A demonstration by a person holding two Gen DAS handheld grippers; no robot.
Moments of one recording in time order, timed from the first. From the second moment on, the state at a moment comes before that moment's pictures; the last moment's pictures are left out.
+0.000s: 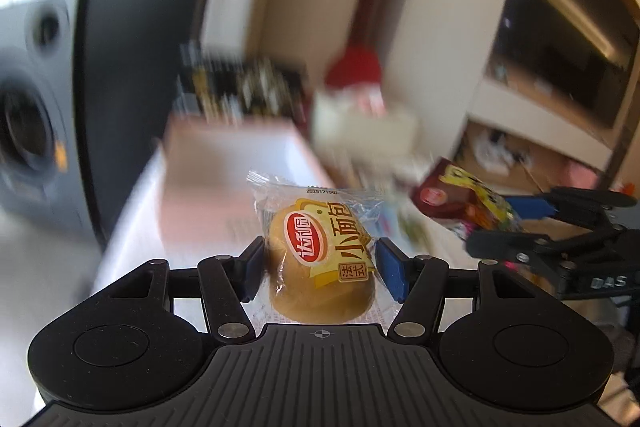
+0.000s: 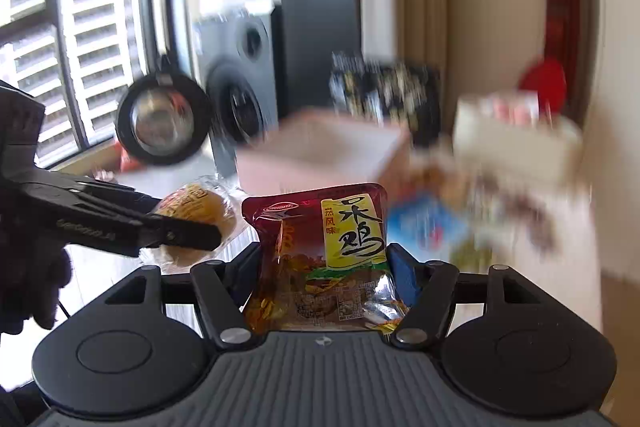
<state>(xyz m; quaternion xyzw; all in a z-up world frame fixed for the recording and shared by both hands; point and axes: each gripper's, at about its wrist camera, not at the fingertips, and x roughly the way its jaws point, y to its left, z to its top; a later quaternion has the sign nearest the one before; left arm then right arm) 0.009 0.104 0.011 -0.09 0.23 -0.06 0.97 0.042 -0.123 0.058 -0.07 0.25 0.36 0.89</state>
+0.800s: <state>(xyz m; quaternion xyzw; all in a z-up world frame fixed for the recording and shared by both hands) 0.204 0.168 -0.056 -0.04 0.28 -0.04 0.96 0.315 0.039 0.000 0.02 0.39 0.35 0.85</state>
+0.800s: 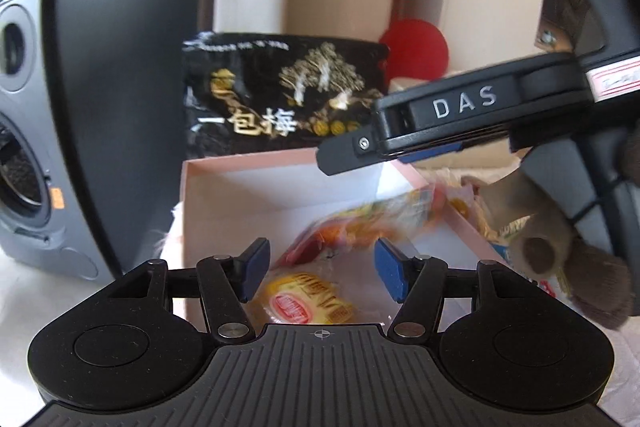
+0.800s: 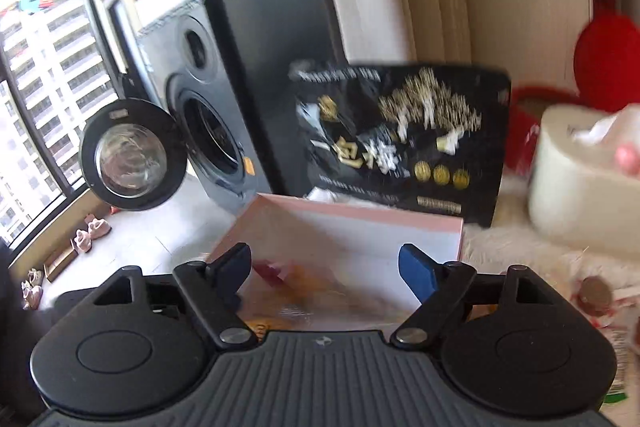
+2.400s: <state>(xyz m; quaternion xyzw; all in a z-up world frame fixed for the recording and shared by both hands) 0.142 0.097 -0.095 -0.18 0.34 -0.13 0.92 0.356 -0.064 -0.047 -0.01 0.37 0.26 0.89</state>
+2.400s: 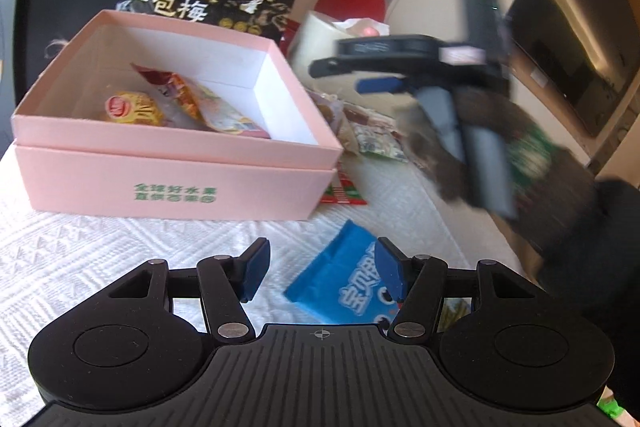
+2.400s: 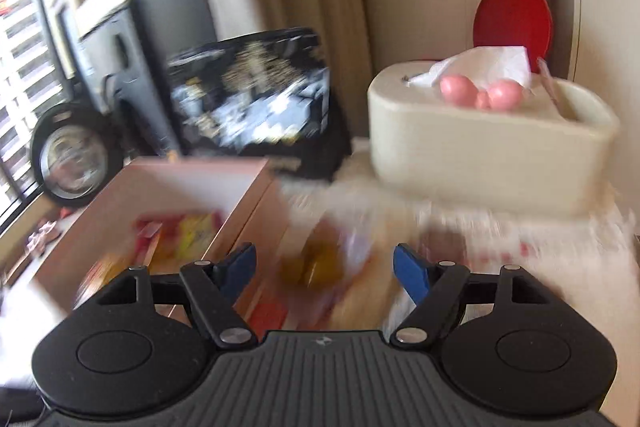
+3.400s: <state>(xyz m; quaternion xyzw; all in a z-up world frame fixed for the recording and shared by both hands) 0.143 0.110 -0.100 -0.21 0.33 -0.14 0.91 0.307 -0.077 -0.074 0.01 0.47 0.31 0.83</state>
